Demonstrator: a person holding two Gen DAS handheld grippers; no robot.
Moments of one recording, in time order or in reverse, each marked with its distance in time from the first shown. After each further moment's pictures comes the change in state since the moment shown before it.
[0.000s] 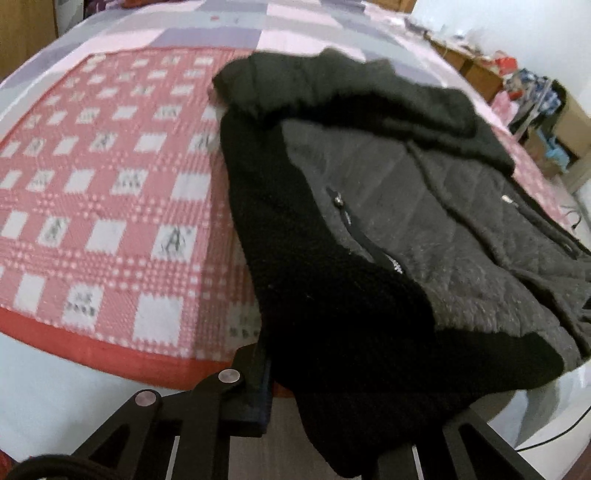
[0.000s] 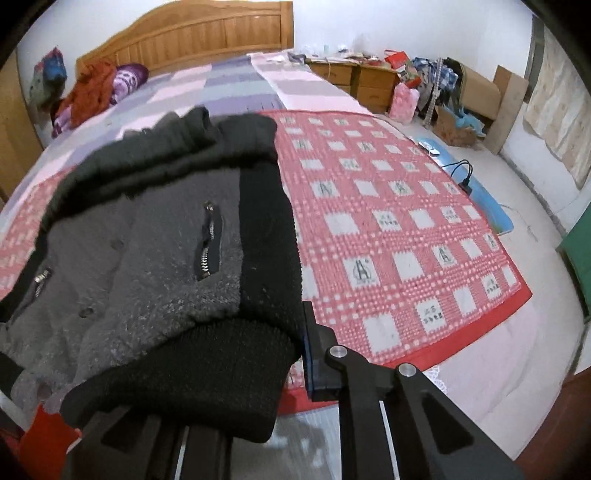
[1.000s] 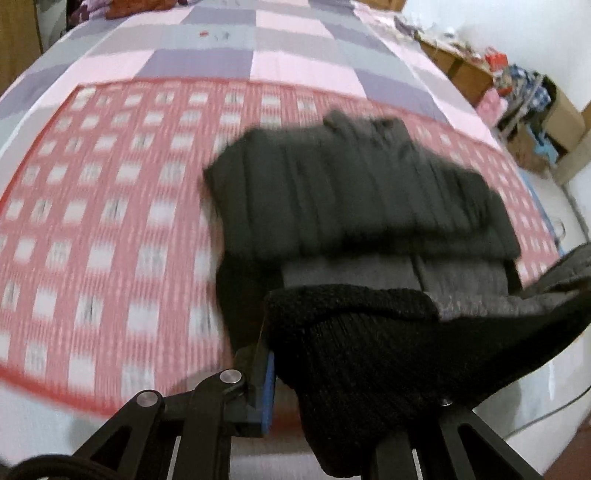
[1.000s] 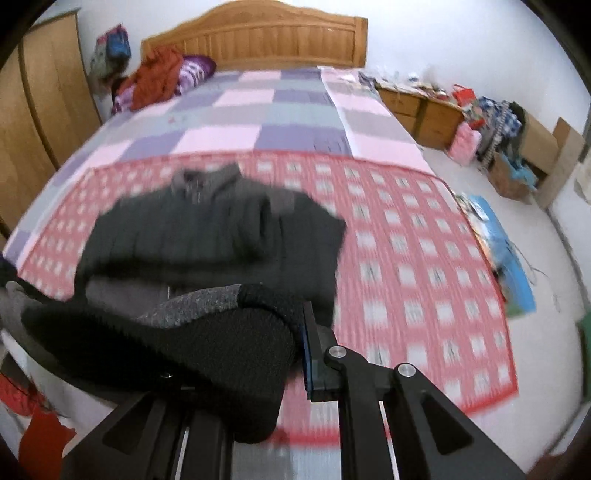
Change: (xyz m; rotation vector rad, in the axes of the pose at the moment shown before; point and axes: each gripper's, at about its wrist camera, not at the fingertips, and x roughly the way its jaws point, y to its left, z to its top) left arm -0.029 0.025 0.120 0.024 0.051 -0.031; right arm -0.057 0.042 0.122 -0.212 -0.012 0.169
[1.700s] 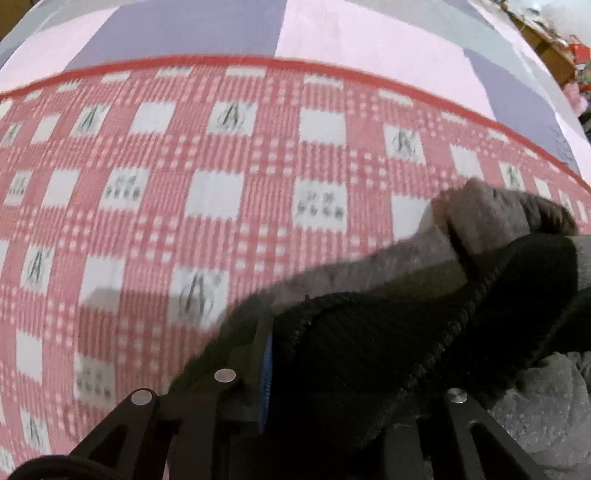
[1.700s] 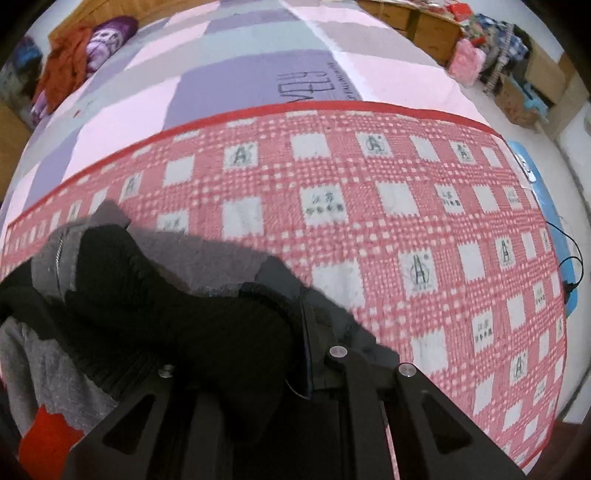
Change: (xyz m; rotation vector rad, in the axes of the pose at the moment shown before) left arm 0.276 0.027 0.229 -0.068 0.192 0.129; right arm 0.317 -0.046 0.180 0.221 0.318 -0.048
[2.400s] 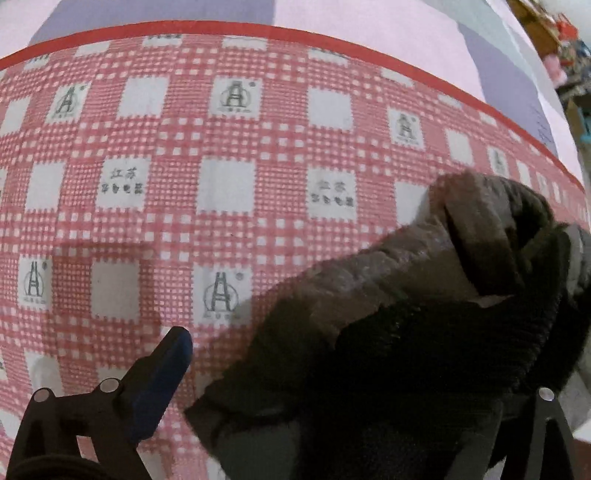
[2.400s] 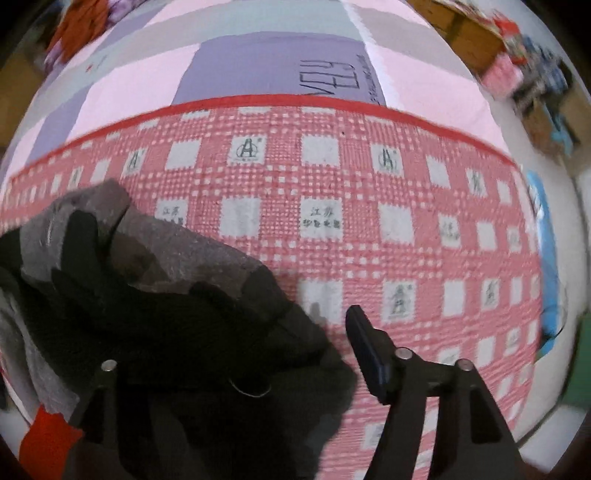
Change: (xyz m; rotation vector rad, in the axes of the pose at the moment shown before) left arm -0.007 0.039 0.034 0.027 0.251 -0.141; right arm 0.000 -0.002 0.039 -0.237 0.159 -0.027
